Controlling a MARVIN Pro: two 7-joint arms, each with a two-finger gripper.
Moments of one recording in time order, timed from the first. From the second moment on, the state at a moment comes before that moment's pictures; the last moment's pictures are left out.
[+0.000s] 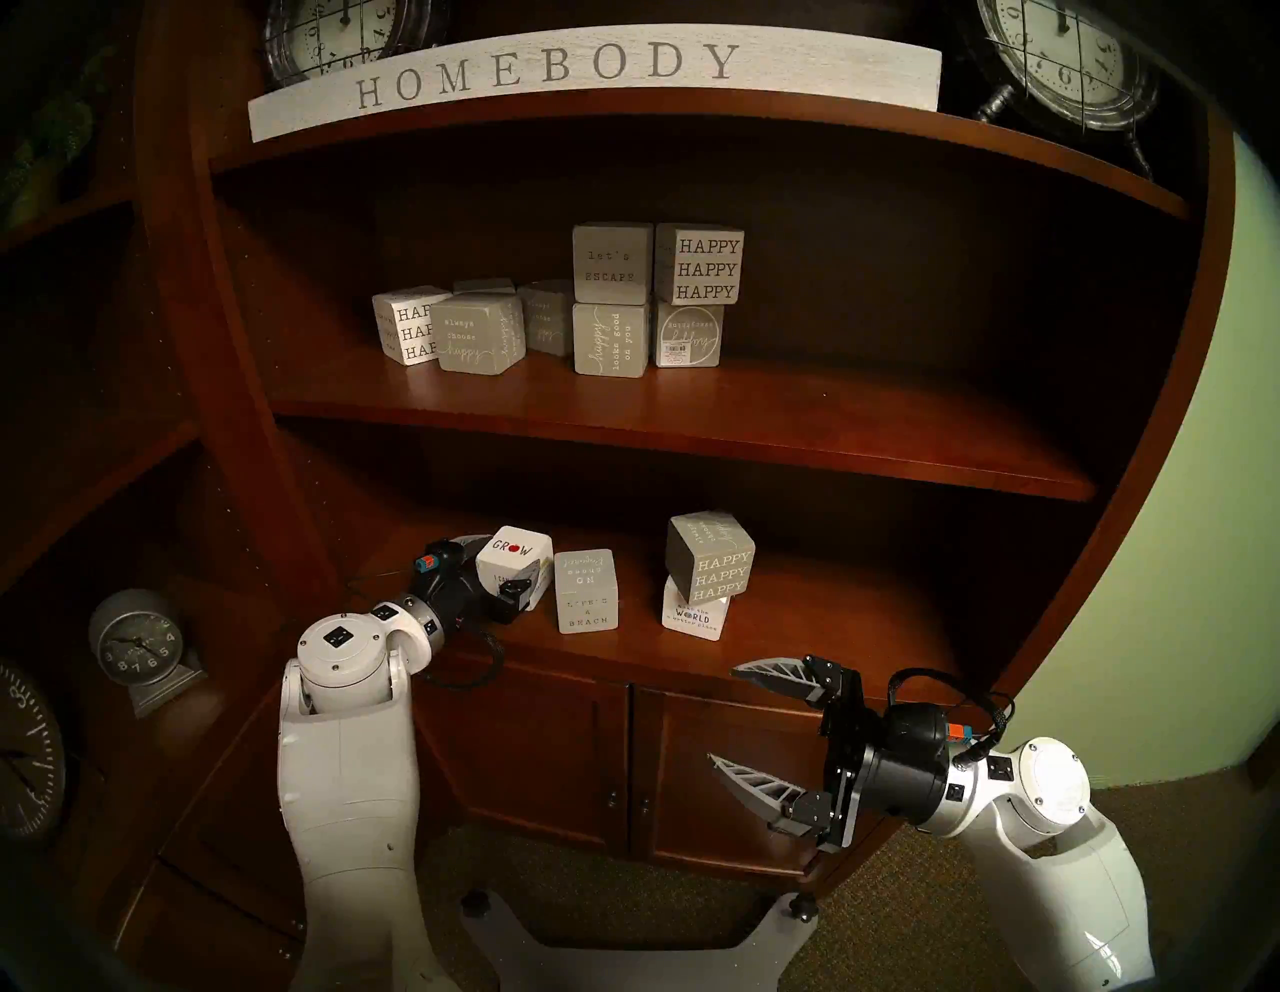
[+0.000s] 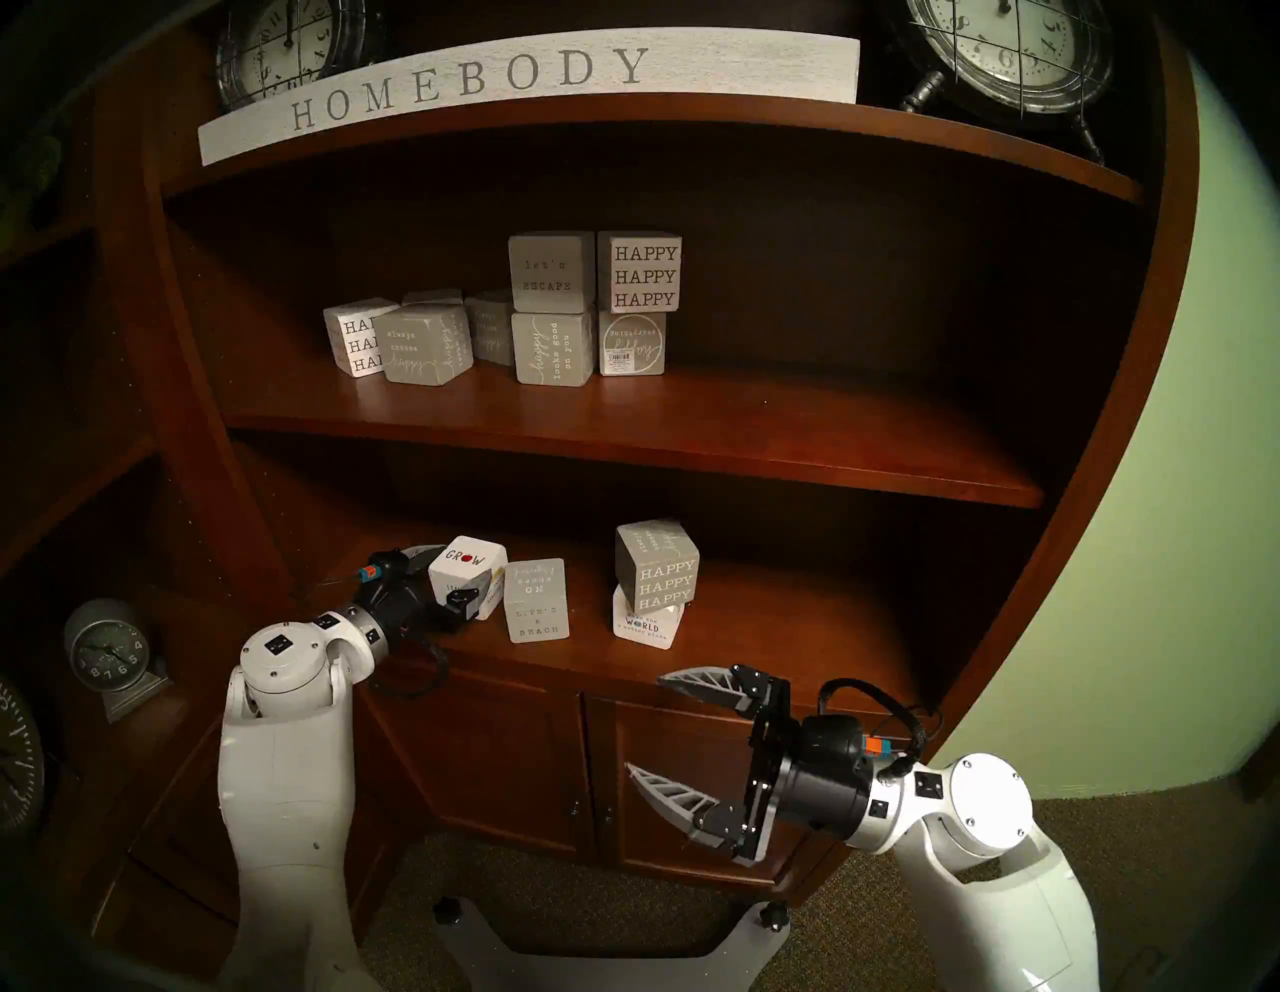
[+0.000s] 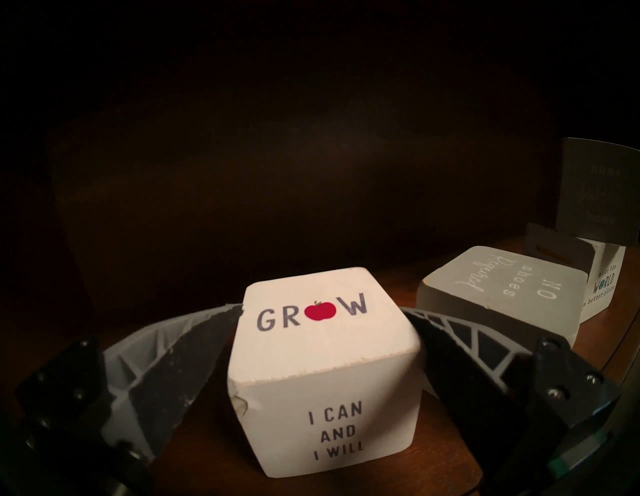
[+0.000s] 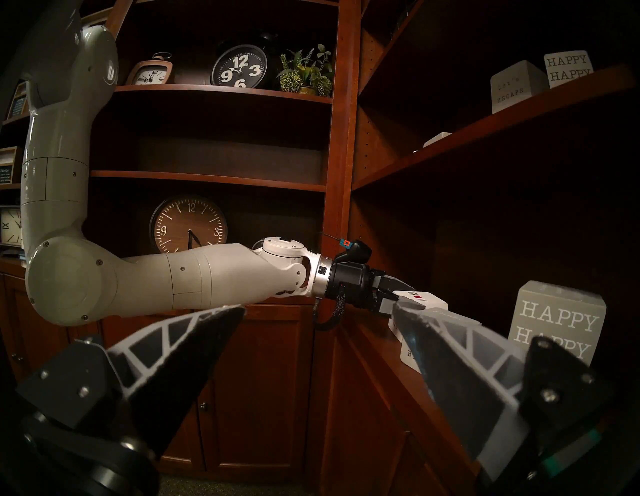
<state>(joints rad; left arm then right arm) 1.42 -1.67 -1.98 -1.54 0.32 0.08 -0.85 -1.99 -1.12 1.63 -1.98 0.50 -0.17 1.13</state>
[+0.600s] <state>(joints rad) 1.41 -1.66 -1.99 -1.49 0.32 0.09 -0.84 -1.99 -1.12 1.63 -1.98 0.50 -0.17 1.13</state>
